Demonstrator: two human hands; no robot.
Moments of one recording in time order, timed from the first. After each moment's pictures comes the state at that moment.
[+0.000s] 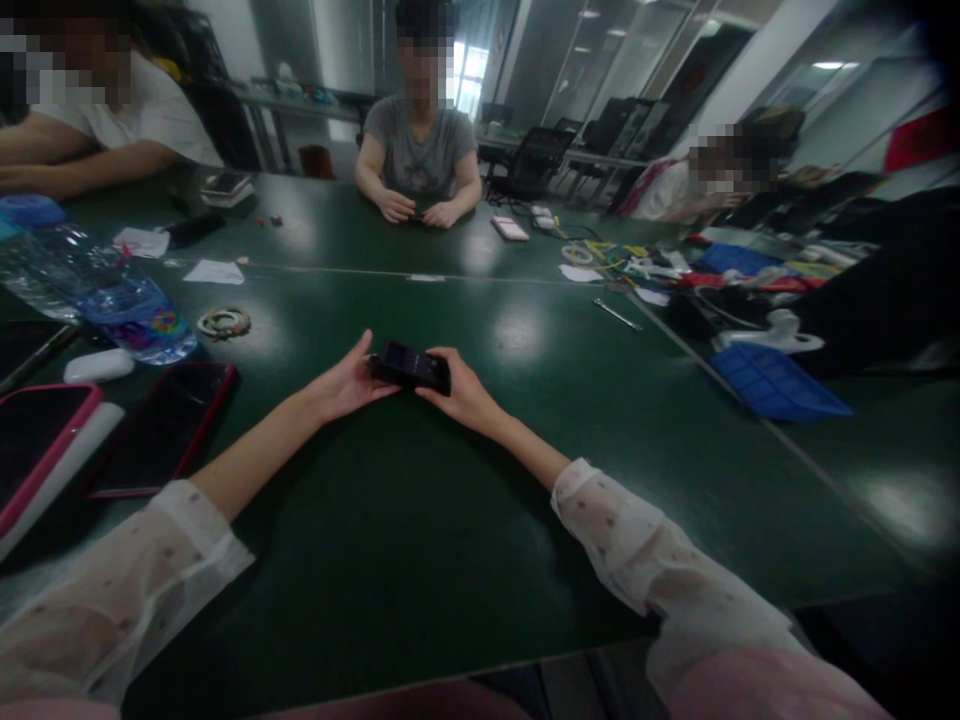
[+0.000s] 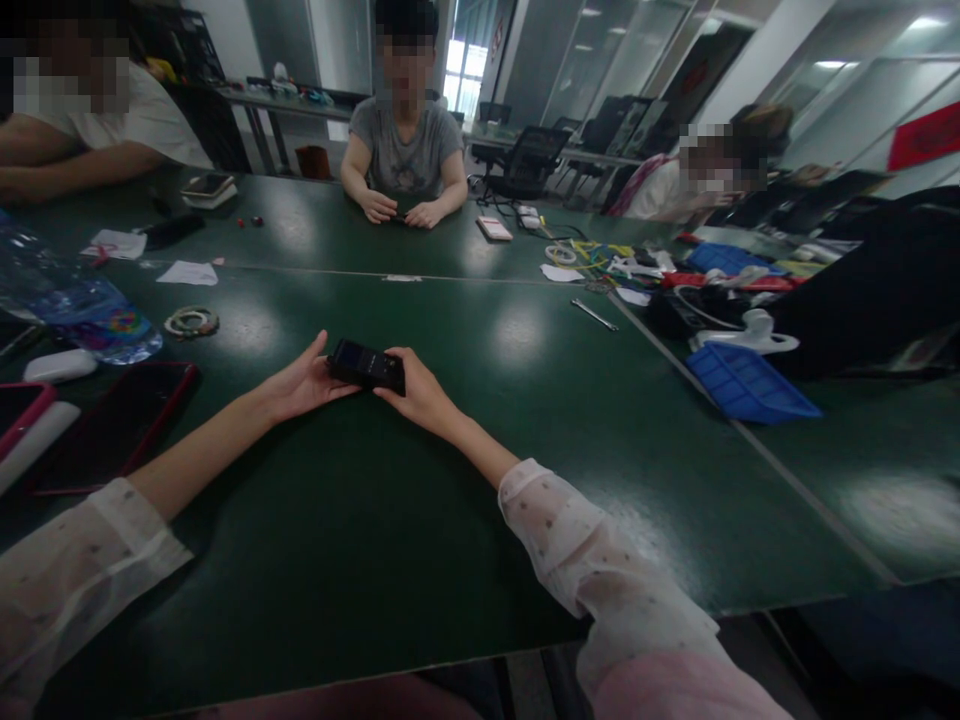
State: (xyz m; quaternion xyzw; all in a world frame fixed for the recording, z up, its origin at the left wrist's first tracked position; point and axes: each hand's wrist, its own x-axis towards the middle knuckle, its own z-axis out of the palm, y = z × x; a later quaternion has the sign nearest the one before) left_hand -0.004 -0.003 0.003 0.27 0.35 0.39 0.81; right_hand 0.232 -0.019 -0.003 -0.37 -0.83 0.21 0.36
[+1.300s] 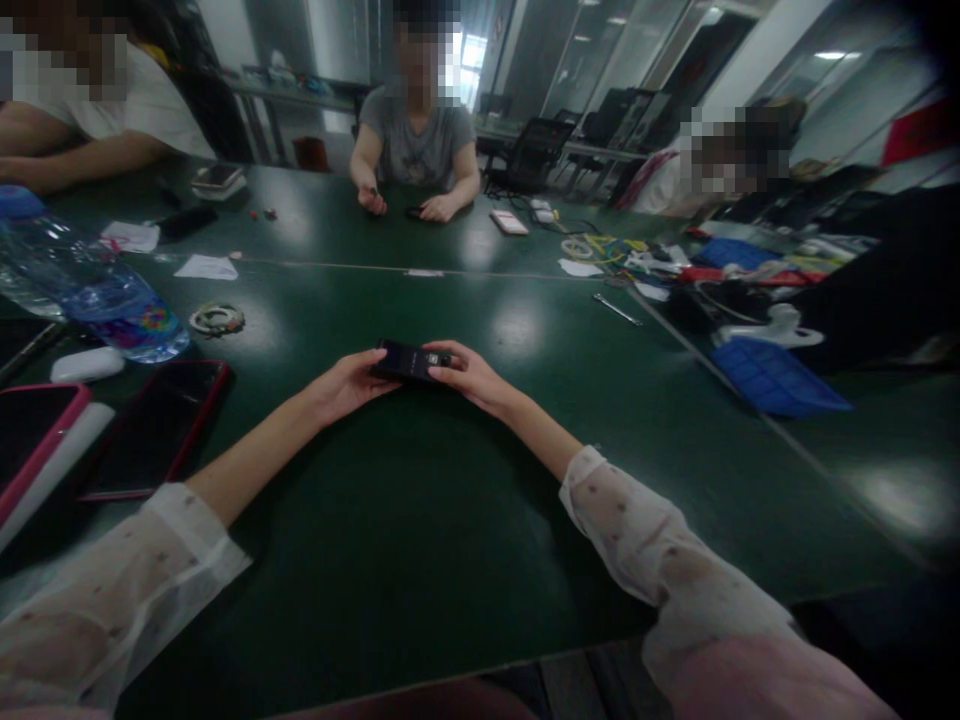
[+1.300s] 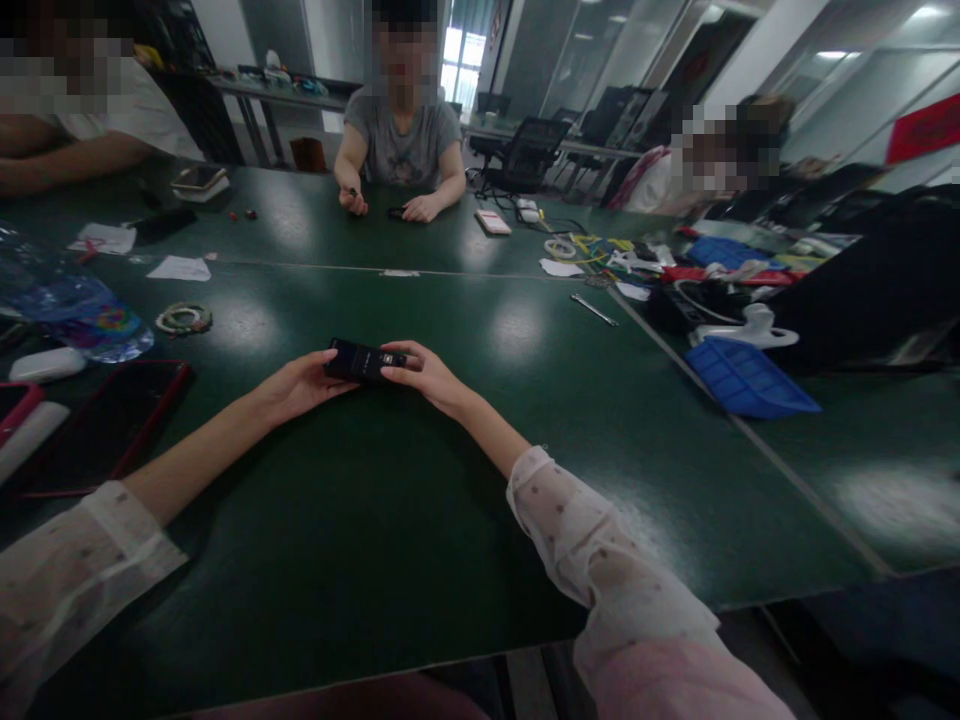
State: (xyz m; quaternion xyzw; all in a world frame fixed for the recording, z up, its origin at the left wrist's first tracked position) left_hand -0.003 -0.015 0.008 0.32 0.36 0.41 0.78; right_hand 0.244 -0.001 0.002 -0.36 -0.61 0.61 0.36
